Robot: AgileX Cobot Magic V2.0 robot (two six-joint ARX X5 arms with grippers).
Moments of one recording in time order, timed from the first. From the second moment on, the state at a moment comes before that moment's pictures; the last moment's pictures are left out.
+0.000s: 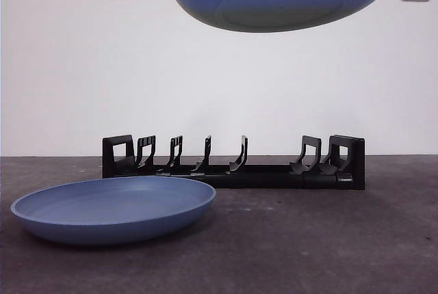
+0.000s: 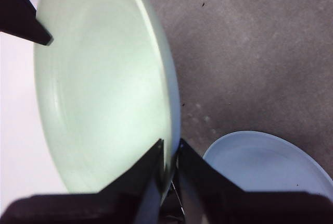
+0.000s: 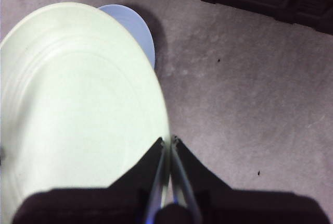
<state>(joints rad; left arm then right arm) -1.07 1.14 1.07 -0.60 -0.21 1.22 0.25 1.42 1.49 -1.21 -0.49 -0.02</state>
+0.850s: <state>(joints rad) -1.07 1.14 1.07 -0.63 -0.17 0.99 0.25 1.41 1.49 -1.04 -0.53 0.01</state>
